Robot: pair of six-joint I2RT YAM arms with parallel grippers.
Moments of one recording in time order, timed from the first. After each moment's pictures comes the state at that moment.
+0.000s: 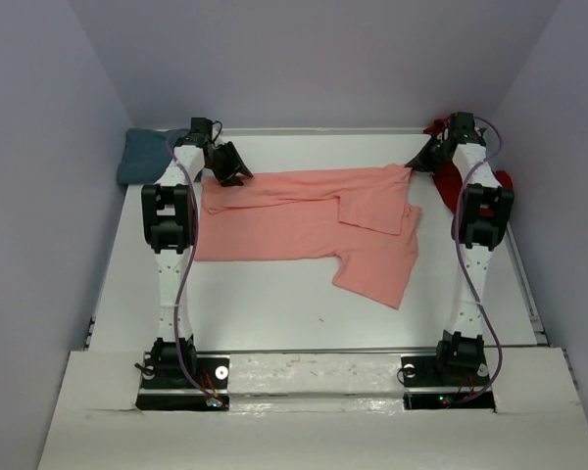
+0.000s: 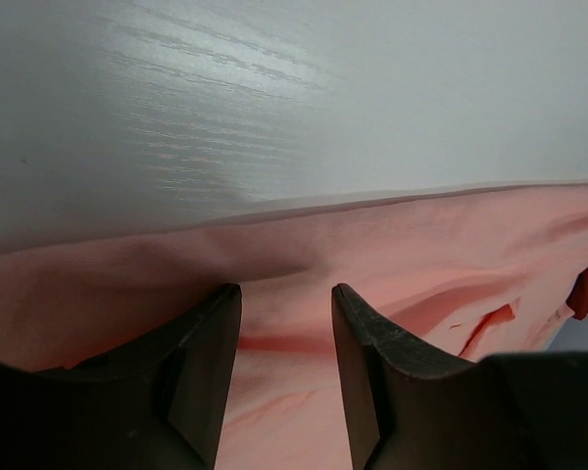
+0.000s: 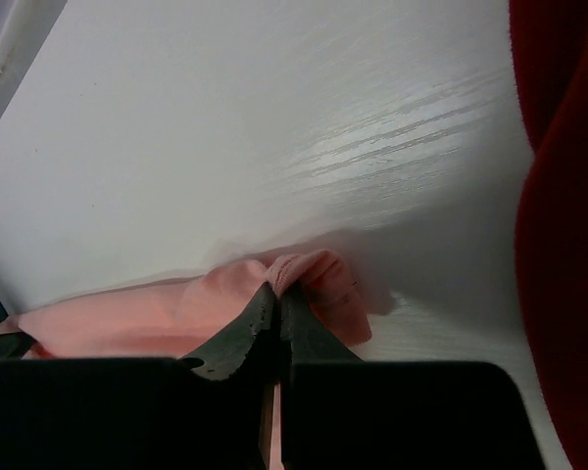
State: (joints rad) left arm -0.04 2.49 2.15 -0.69 0.47 -0.57; right arm -0.16 2.60 2.35 -0.68 -0.44 0.55
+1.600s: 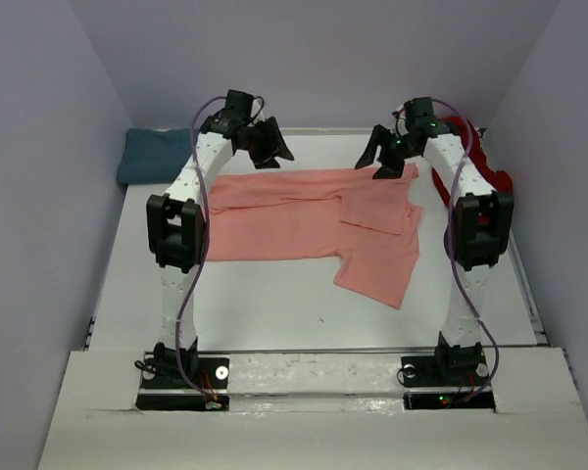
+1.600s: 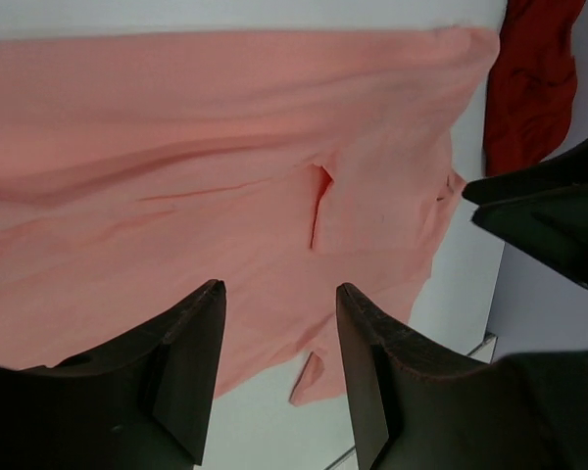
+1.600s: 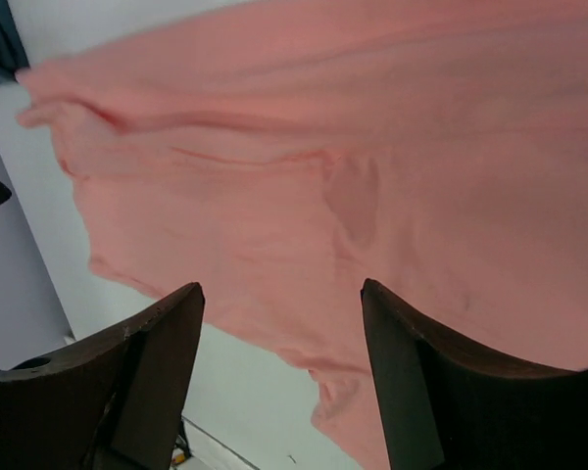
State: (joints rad) left arm -0.25 2.19 2.13 -0.77 0.45 -0.61; right arm 0.09 2.13 2.00 -0.82 -0.48 0.46
